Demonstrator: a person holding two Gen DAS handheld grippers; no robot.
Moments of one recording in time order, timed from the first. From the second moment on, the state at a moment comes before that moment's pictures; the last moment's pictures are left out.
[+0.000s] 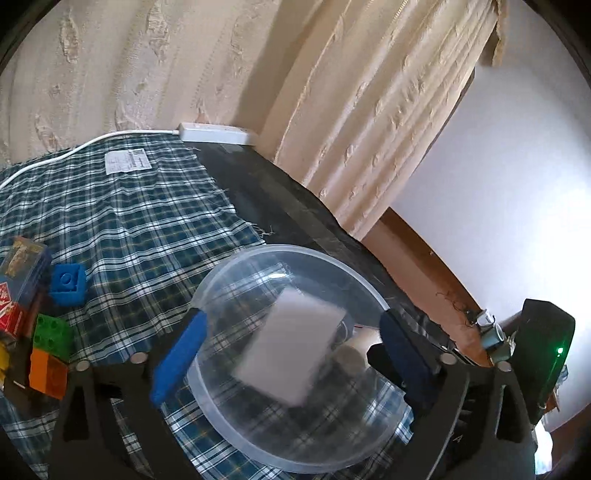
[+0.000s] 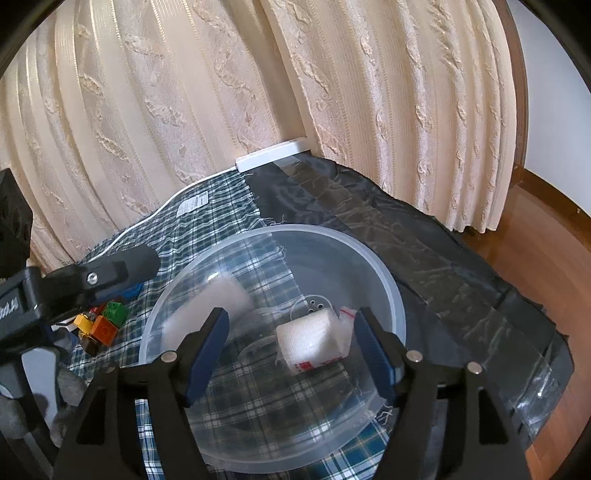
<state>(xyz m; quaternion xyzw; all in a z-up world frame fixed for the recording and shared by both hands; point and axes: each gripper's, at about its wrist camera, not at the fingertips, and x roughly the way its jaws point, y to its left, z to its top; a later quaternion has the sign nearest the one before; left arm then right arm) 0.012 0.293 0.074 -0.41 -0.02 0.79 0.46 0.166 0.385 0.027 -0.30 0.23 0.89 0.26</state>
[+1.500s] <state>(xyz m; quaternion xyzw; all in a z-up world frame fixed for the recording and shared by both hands) -0.070 0.054 0.052 -0.41 -0.06 0.90 0.12 0.084 0.276 0.029 -0.33 0.18 0.92 0.14</state>
